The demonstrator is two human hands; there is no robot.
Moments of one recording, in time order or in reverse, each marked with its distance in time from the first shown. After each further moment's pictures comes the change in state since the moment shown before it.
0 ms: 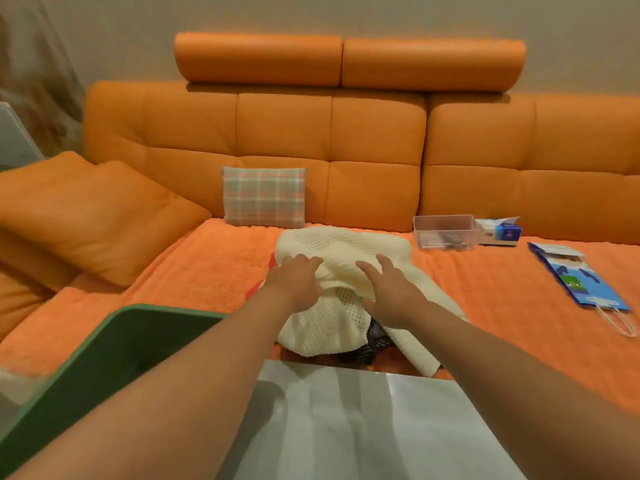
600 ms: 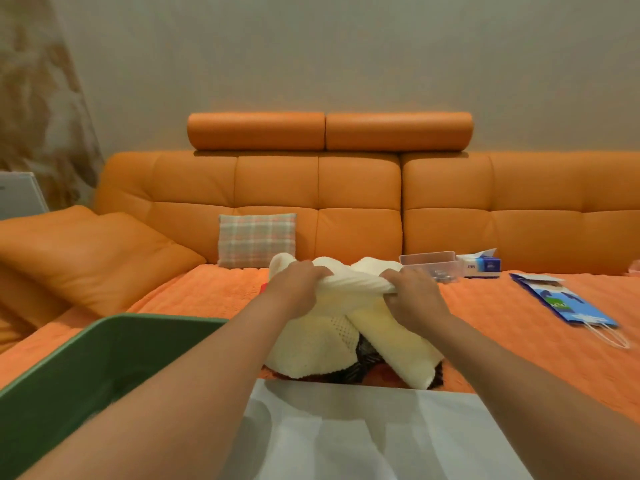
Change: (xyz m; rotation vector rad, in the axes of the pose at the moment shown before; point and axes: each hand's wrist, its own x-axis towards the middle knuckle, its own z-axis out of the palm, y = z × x) left_hand -0.041 0.036 0.016 -0.020 0.267 0.185; right_hand -0.044 0.045 0.008 -0.154 0.534 -0.010
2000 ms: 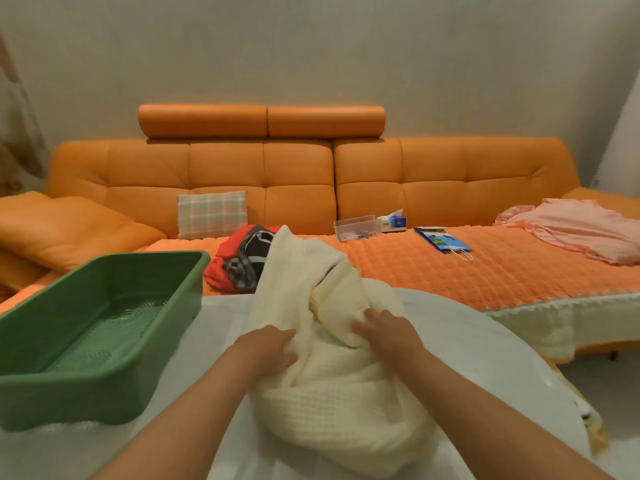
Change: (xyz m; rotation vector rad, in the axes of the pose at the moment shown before) left_hand -0.252 0.112 0.092 0.085 -0.465 -0.136; right_hand -0.312 -0.001 -0.066 -0.356 -0.417 -0.022
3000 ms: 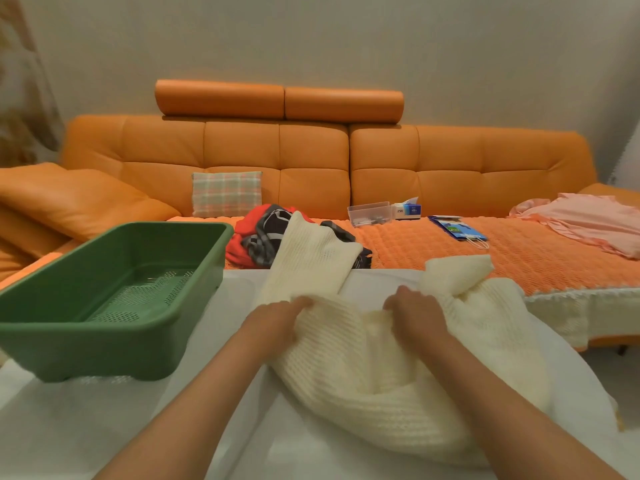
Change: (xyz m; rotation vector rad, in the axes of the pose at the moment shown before) left_hand -0.025 -0.035 0.024 0.006 0.271 0.154; right_hand -0.020 -0.033 -0.015 0.150 0.136 0.253
